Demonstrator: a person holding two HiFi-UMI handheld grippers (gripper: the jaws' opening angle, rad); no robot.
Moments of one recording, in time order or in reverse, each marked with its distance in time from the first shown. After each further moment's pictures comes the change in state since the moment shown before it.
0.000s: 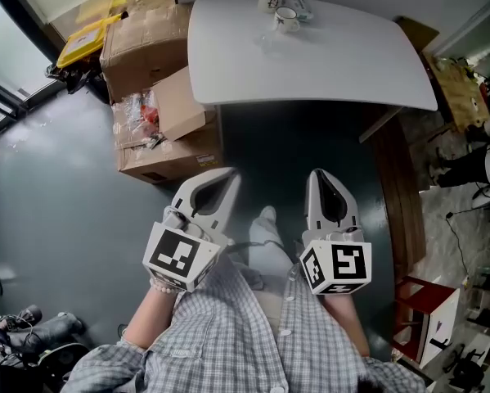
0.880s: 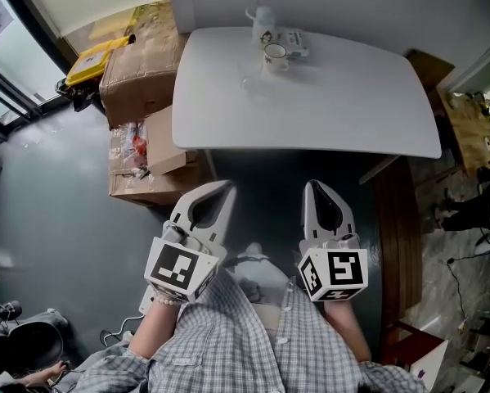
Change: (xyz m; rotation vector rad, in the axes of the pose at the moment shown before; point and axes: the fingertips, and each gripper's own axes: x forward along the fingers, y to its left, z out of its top) left arm 0.131 -0.012 0.046 0.029 -0.047 0.160; right arm 0.085 -0.126 0.027 0.000 -0.032 0.144
